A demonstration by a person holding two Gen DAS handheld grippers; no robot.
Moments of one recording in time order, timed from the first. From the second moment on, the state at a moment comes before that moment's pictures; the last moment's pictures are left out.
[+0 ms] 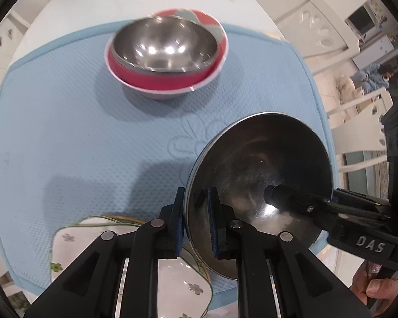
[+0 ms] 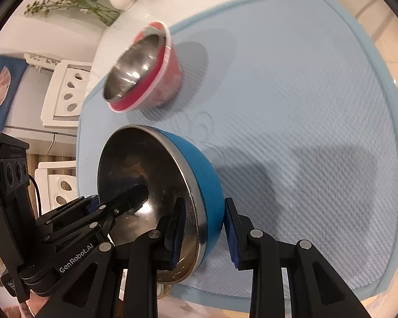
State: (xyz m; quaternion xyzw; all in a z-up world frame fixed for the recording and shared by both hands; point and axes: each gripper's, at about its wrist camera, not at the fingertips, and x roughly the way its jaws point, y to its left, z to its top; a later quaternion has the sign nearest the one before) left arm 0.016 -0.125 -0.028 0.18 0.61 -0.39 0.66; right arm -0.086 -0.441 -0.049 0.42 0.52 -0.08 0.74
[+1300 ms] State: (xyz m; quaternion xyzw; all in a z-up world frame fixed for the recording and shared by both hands) left arm 0.137 -0.168 -0.014 0.05 0.61 -0.29 0.74; right arm 0.082 -0.497 -0.001 0.30 0.53 -0.03 0.79
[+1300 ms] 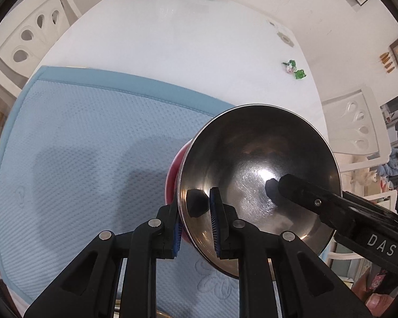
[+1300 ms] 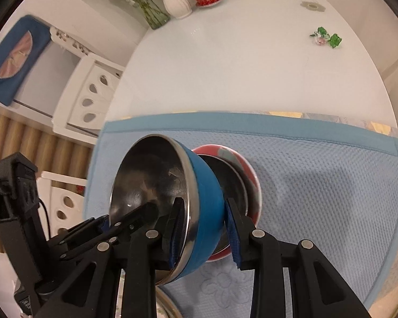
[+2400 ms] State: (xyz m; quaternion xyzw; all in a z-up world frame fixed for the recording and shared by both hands) left arm 0.141 -0.163 -0.003 0.05 0.61 -0.27 0.74; right arm 0.077 -0.512 -0.005 0.34 0.52 -0.02 0.79
